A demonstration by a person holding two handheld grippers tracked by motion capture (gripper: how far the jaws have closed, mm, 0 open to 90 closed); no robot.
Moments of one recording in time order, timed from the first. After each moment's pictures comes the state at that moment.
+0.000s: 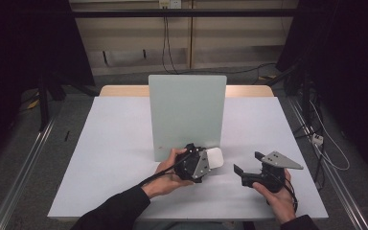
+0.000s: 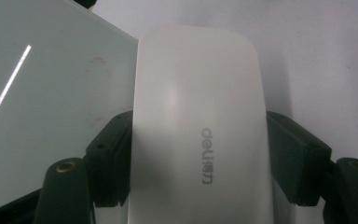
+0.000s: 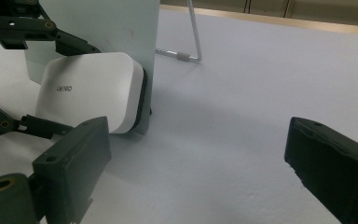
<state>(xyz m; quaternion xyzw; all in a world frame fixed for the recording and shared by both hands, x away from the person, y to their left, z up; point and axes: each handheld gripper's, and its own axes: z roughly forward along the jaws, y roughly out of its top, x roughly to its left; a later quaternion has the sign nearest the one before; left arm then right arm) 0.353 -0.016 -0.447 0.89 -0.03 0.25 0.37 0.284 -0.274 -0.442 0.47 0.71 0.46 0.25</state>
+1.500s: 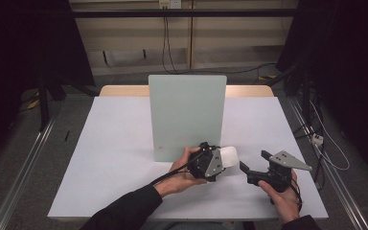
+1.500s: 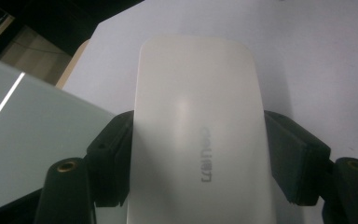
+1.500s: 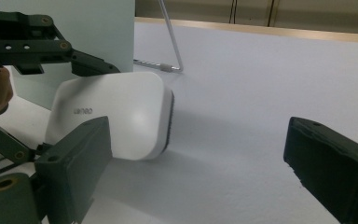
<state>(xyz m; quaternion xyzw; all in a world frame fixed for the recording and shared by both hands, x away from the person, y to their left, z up) 0.354 -0.056 -0.449 0.88 -0.05 0.24 0.41 0.281 -0.287 -0.438 0.49 0.68 0.47 0.27</state>
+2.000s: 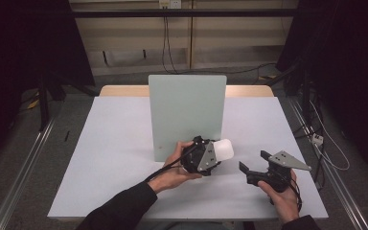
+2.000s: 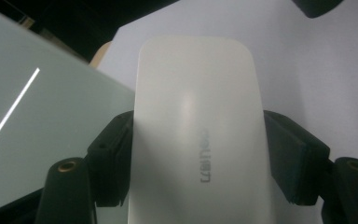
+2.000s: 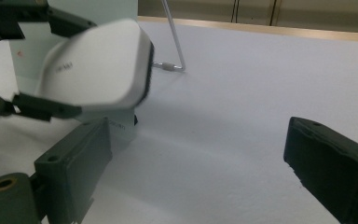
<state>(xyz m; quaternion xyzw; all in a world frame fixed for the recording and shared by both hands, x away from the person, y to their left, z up) 0.365 -0.028 -0.422 0.86 -0.02 0.26 0.43 0.281 -0.286 -0.438 0.49 0.68 0.48 0.26</state>
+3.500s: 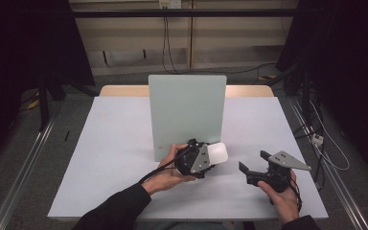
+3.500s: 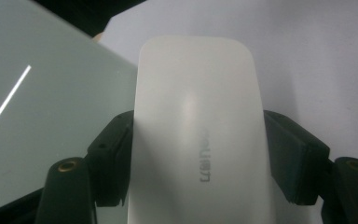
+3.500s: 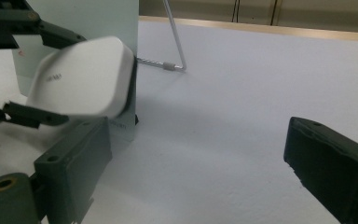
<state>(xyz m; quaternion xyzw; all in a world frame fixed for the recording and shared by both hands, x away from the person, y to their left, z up) 0.362 -0.012 -0.432 0.87 -0.03 0.25 0.42 0.281 -0.286 -0.439 0.49 0.68 0.48 0.26</state>
